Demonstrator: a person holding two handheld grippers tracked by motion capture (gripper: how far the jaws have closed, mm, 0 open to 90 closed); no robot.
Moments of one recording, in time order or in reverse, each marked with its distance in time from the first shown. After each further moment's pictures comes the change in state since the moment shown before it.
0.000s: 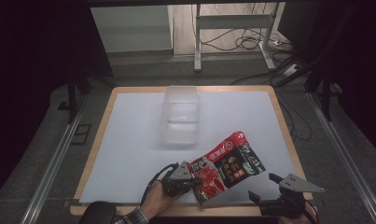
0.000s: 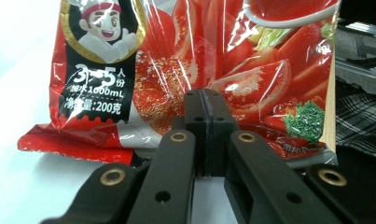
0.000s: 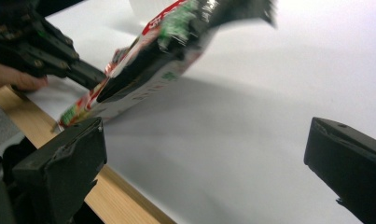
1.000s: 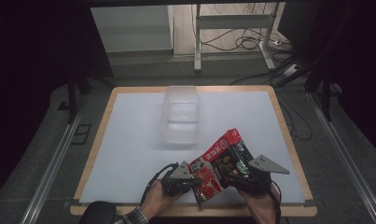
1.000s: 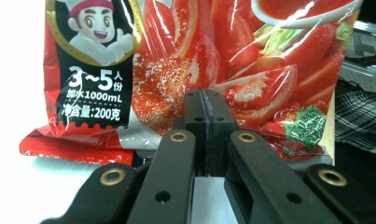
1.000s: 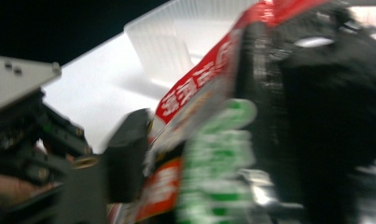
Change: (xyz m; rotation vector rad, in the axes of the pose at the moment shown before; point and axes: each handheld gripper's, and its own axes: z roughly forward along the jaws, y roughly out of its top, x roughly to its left) left arm 0.001 0.000 0.000 0.016 -0.007 -0.008; right arm 0.038 0.048 0.068 -0.113 -0.026 0.078
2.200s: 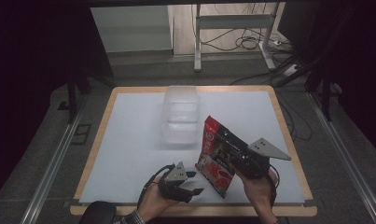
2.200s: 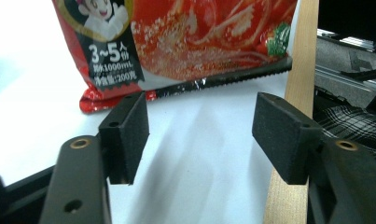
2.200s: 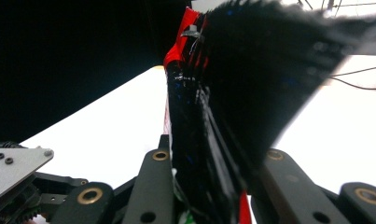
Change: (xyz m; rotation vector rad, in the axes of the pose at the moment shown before) left arm -0.008 0.002 -0.016 -0.057 0.007 -0.006; right arm 0.009 0.054 0.003 -0.131 0.000 -0.046
